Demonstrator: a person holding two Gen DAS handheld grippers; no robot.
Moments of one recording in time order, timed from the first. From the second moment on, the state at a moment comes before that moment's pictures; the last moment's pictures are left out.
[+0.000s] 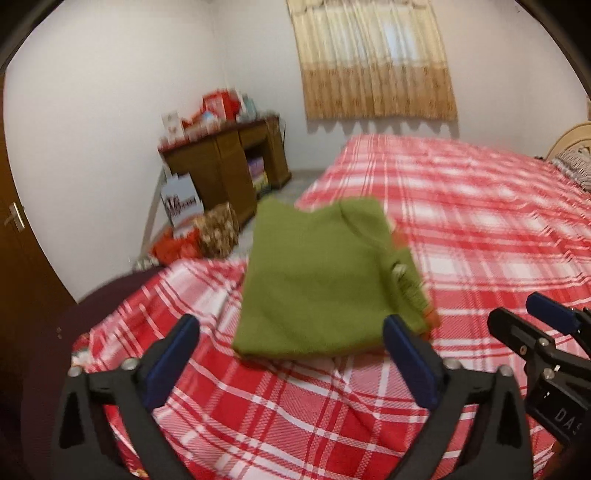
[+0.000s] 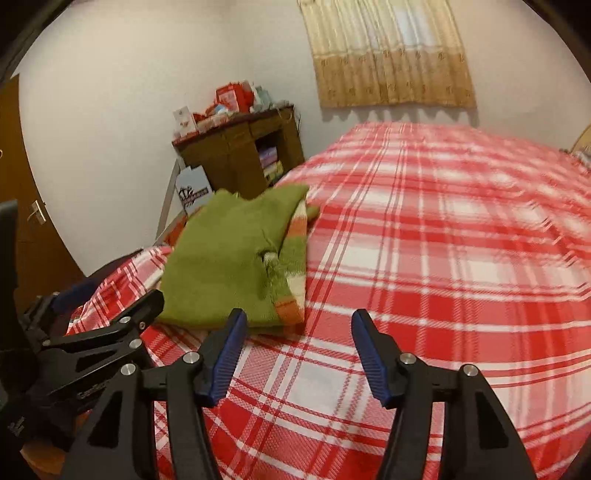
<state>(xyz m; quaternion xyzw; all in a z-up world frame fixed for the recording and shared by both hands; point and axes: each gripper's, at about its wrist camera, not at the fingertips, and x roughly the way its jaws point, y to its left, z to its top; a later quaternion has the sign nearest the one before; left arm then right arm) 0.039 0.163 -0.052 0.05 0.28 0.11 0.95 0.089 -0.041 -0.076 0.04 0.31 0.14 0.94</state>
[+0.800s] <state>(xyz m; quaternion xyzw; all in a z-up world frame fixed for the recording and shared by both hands) -0.072 0.171 0.054 0.03 0.09 0.13 0.99 -0.048 -0.024 0.069 -0.04 0.03 0.07 1.00</state>
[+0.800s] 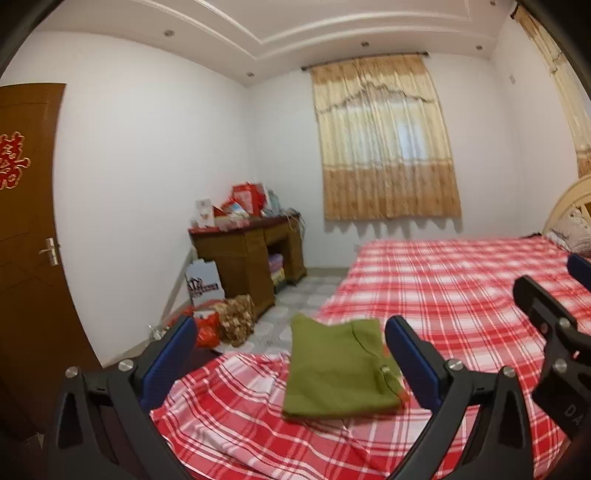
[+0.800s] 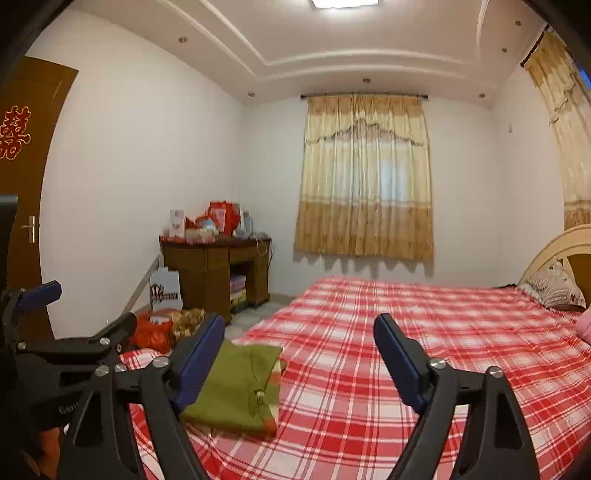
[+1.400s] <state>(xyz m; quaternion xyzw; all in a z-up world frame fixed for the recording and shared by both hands) -0.077 0.164 0.055 0.04 0.09 0.13 0.99 -0.049 -0.035 0.073 -0.01 0.04 0.08 1.00</state>
